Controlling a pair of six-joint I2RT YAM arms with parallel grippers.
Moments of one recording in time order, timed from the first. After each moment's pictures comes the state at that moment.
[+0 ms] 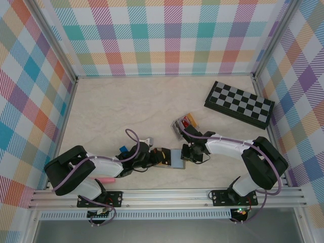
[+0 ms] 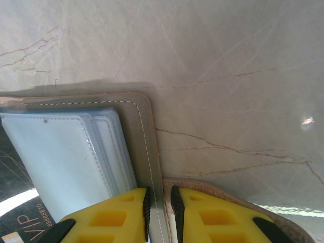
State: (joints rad) left arm -0.90 1.46 0.34 0.52 0.14 -1.16; right arm 0.76 1.51 0.74 -0.54 -0.16 0.94
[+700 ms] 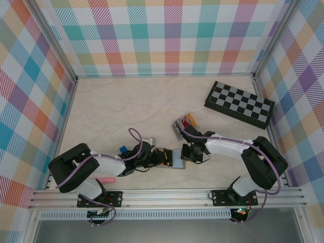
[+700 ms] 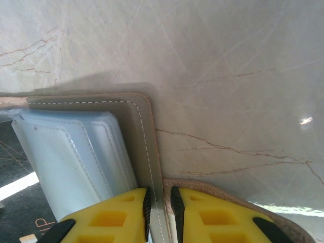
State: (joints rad) left arm -0.91 1.51 0.38 0.50 0.17 -1.13; right arm 0.76 1.52 0.74 -0.54 -0.16 0.94
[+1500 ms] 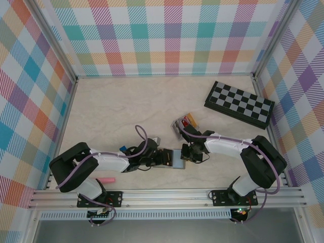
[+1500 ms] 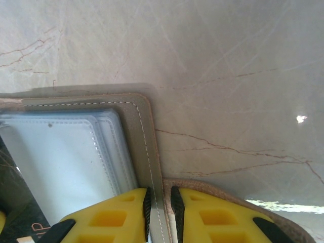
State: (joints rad) left arm -0.93 1.52 0.50 0.26 0.15 -1.01; right arm 0.76 1.53 0.76 -0.56 -0.16 0.94
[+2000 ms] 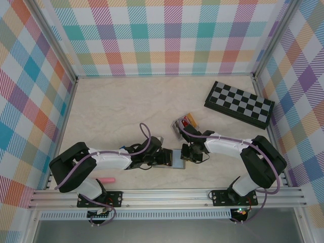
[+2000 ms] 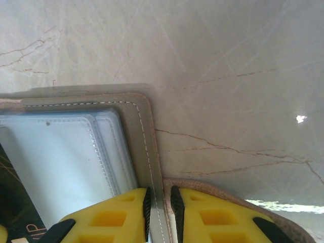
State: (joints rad) left arm -0.95 1.51 0.59 0.06 0.11 -0.95; right arm 0.76 1.53 0.76 -0.56 -0.16 0.94
